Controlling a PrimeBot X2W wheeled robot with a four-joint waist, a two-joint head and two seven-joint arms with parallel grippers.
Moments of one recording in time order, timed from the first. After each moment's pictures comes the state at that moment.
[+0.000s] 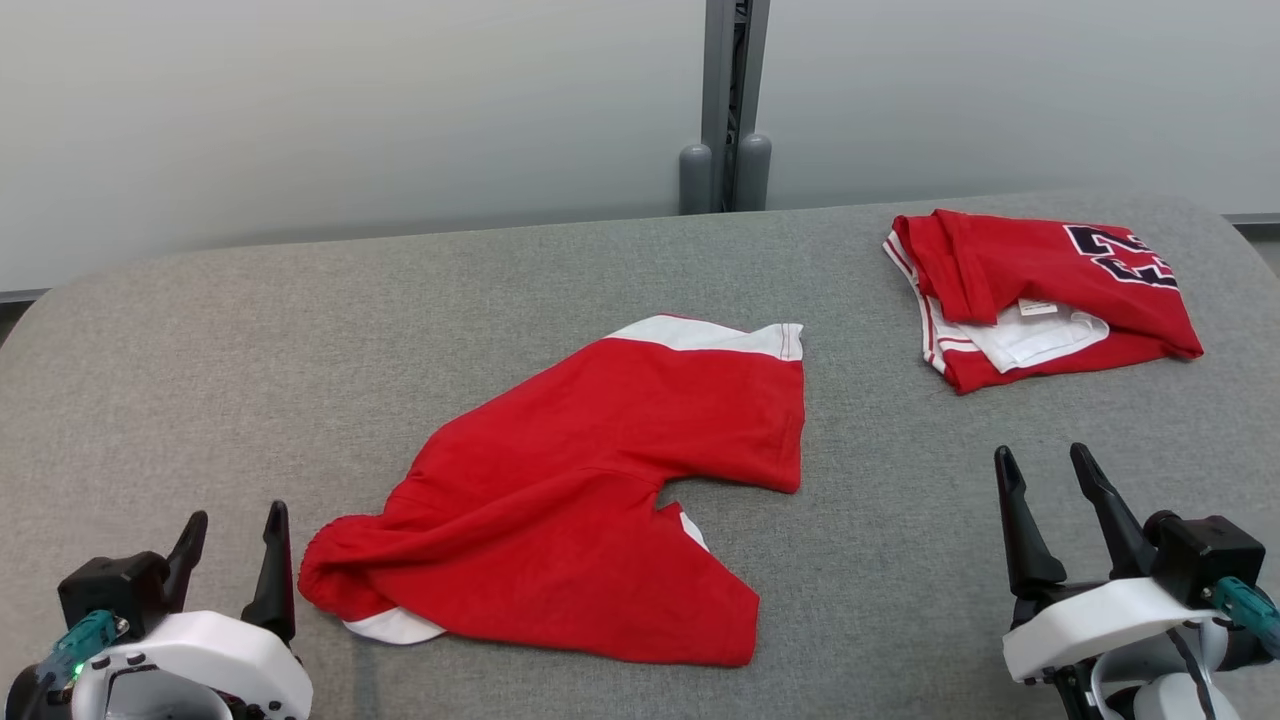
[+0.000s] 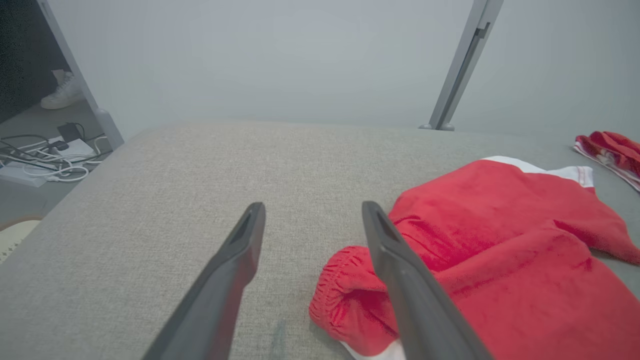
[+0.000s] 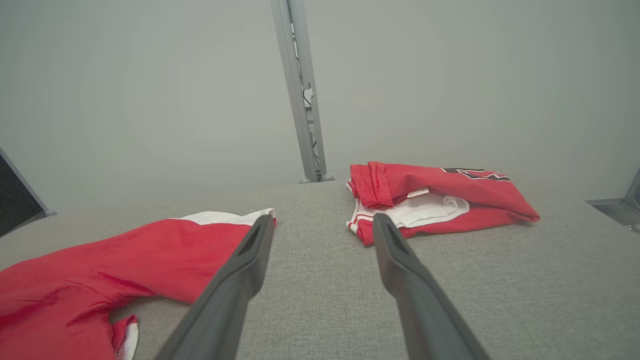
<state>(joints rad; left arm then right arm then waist) -0.04 0.46 -0.34 0.16 -0.69 0.29 -0.09 -0.12 -0.05 0.01 0.28 0.22 0.13 -0.19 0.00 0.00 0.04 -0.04</state>
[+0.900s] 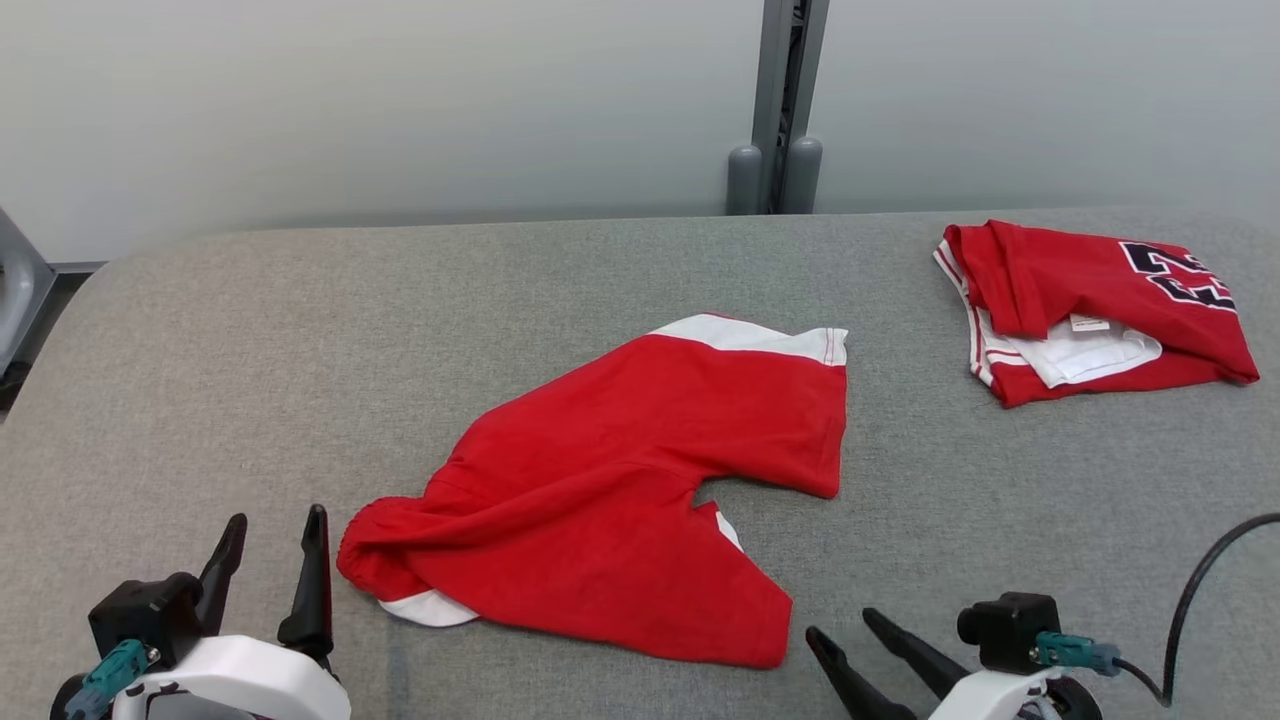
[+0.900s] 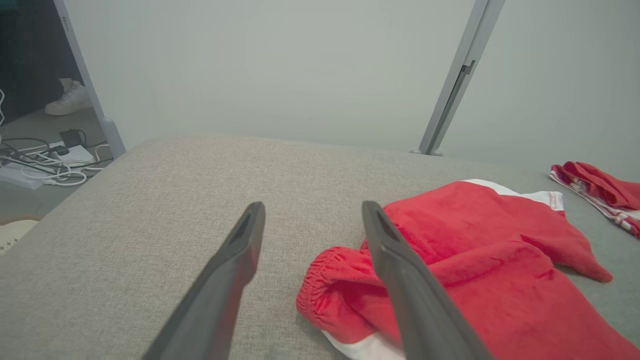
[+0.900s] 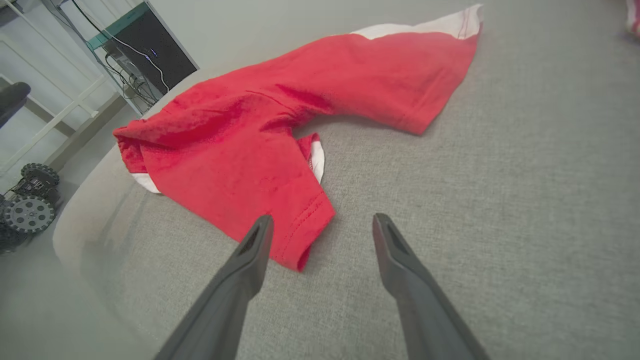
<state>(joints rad) -0.01 0.43 -0.36 0.07 -0.68 0.30 -0.16 -0.05 -0.19 0.46 0.24 0.58 0.13 0.04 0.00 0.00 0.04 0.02</state>
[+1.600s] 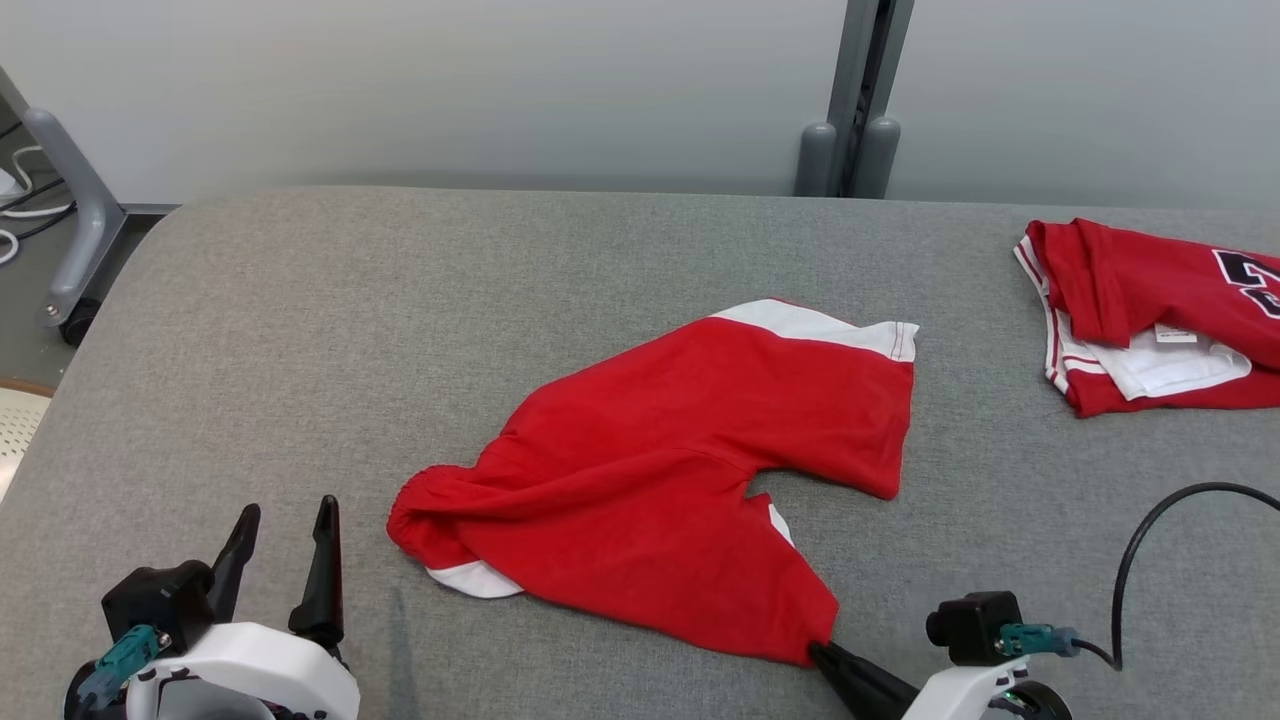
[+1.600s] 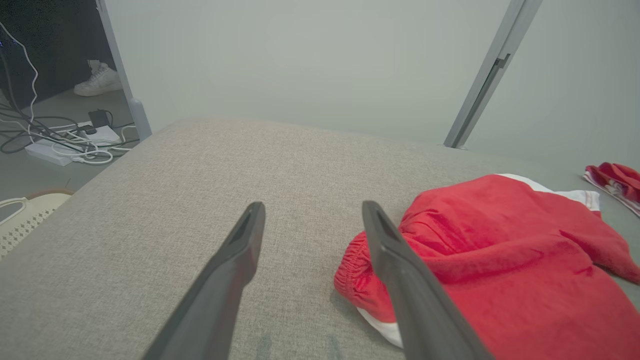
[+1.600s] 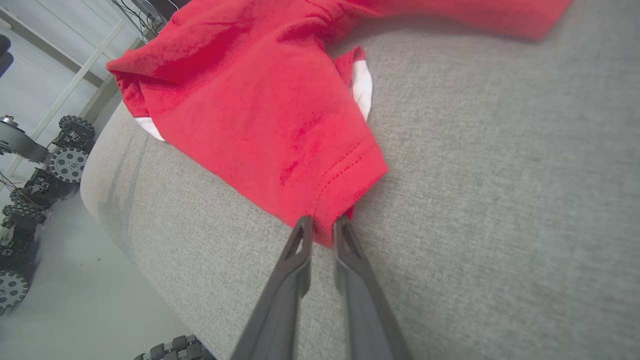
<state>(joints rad) -0.04 0.41 -0.38 0.12 -0.70 0.27 -0.17 -0.14 -0.23 0.62 0.36 0.75 0.13 0.08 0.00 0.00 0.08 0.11</state>
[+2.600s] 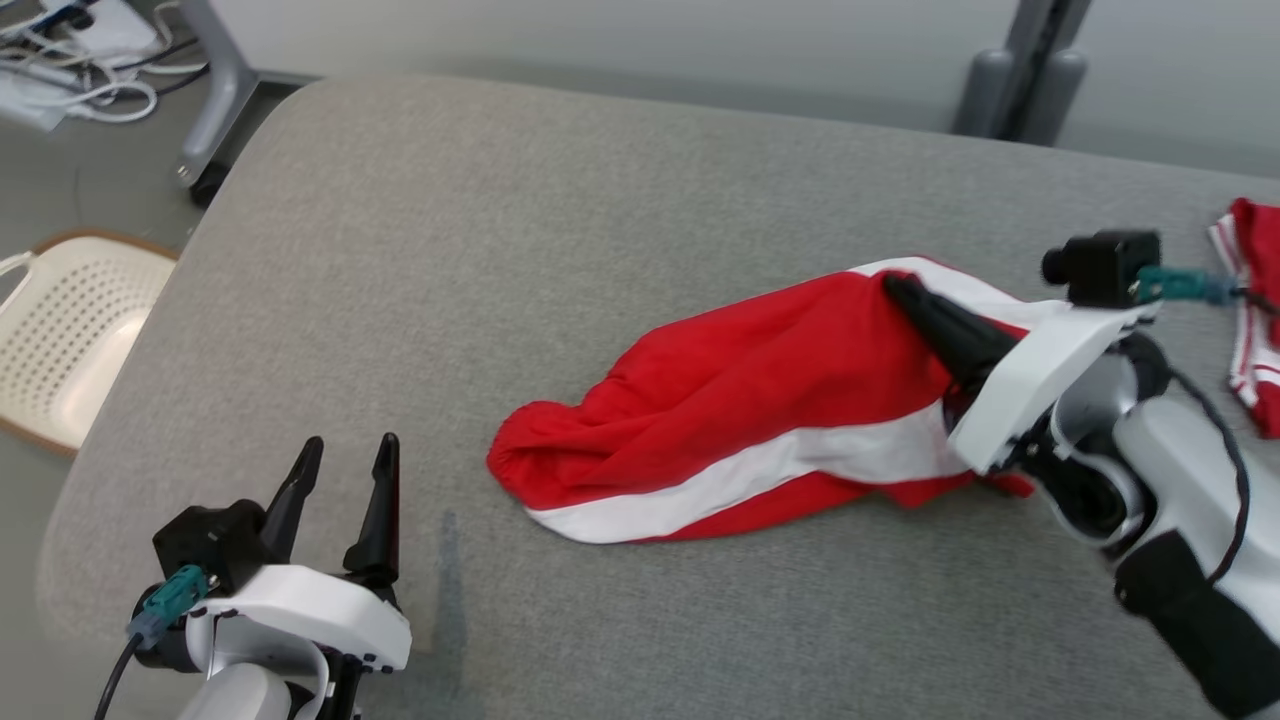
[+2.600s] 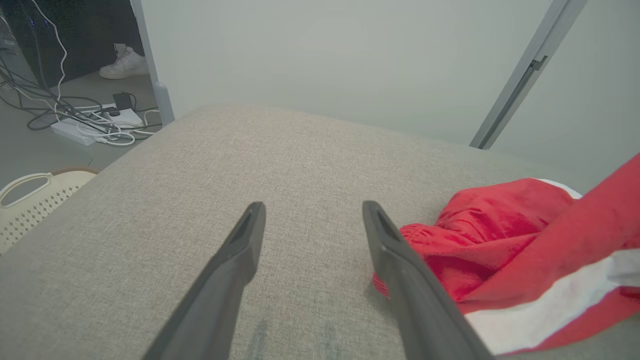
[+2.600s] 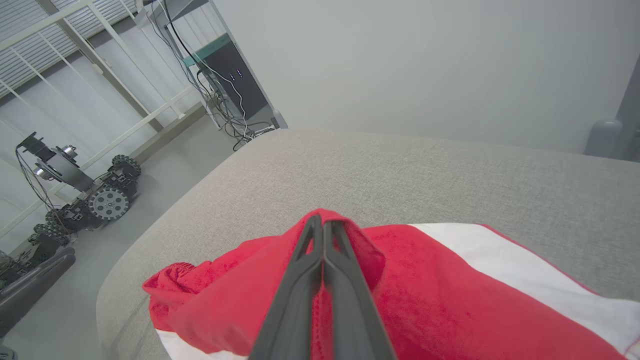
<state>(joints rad) -0.16 0.35 -0.43 0.18 -0.70 0.20 -0.21 -0.67 -0.38 0.67 0.42 0.96 0.13 0.06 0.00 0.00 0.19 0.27</state>
